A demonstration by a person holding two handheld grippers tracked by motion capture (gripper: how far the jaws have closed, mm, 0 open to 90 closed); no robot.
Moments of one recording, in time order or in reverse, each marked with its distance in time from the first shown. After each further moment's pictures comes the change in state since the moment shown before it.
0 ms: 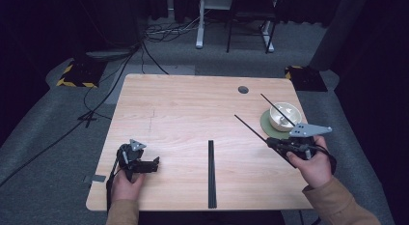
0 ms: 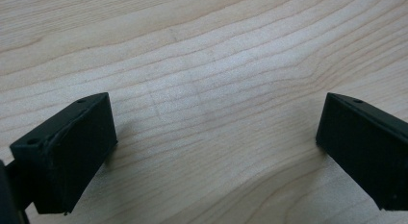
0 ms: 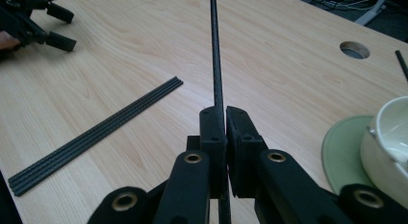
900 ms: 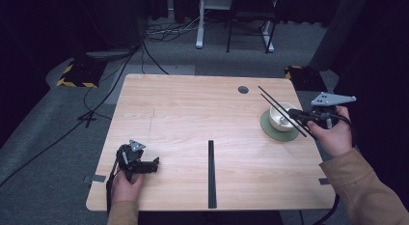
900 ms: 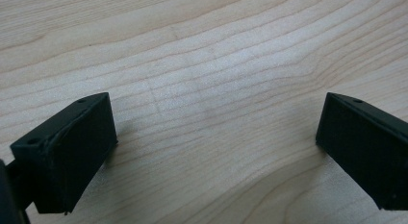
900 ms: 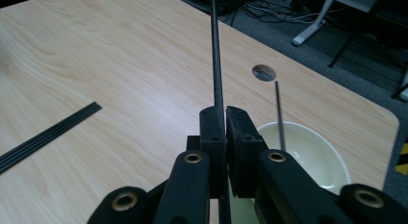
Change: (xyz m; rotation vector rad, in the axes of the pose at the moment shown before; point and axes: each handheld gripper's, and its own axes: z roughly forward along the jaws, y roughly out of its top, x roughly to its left) left arm 0.000 -0.001 -0.001 0.003 0.004 -0.003; right arm -0.085 0.035 -0.023 -0.004 -0.155 -0.018
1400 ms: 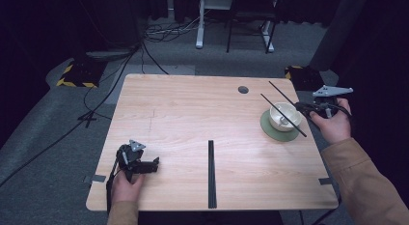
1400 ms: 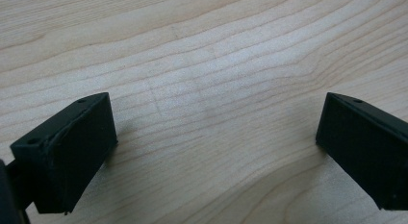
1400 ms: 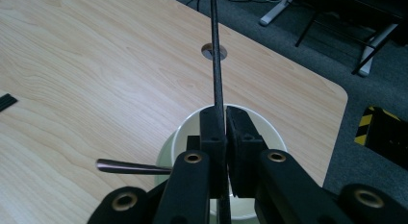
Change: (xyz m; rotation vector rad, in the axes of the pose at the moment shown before) left arm 0.000 0.000 0.000 -0.003 -0.001 -0.001; right arm -0.049 -0.011 0.026 0.074 -0.102 0.017
